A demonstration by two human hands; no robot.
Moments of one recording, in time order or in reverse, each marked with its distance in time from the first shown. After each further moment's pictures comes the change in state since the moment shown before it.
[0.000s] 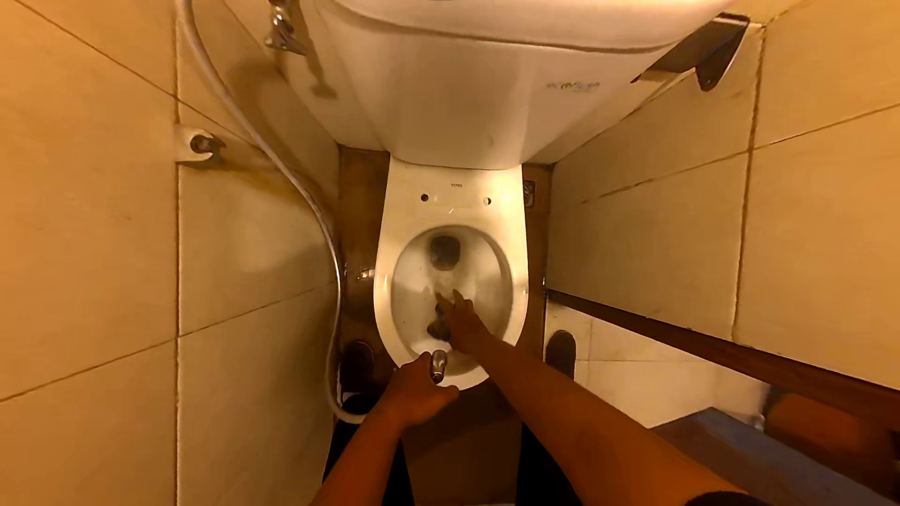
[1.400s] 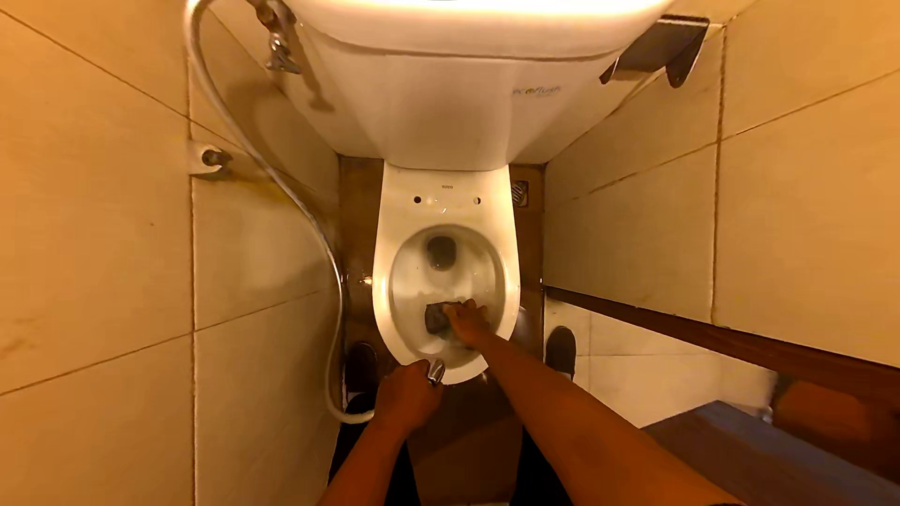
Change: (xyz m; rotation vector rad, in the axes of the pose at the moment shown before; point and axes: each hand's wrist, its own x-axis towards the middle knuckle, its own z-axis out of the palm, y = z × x) left_hand -0.029 0.012 0.015 0.271 0.115 -0.094; right_hand -0.029 0.004 -0.017 0.282 0.015 0.206
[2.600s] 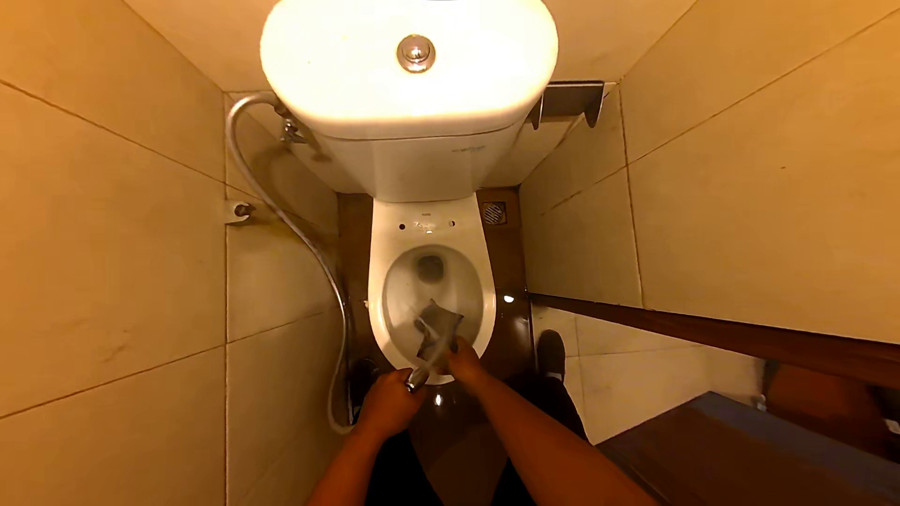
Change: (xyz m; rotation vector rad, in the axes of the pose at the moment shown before) left_hand -0.048 -0.009 -0.004 -0.094 0.131 0.133; right_hand -0.097 0.006 0.026 0.753 0.038 0.132
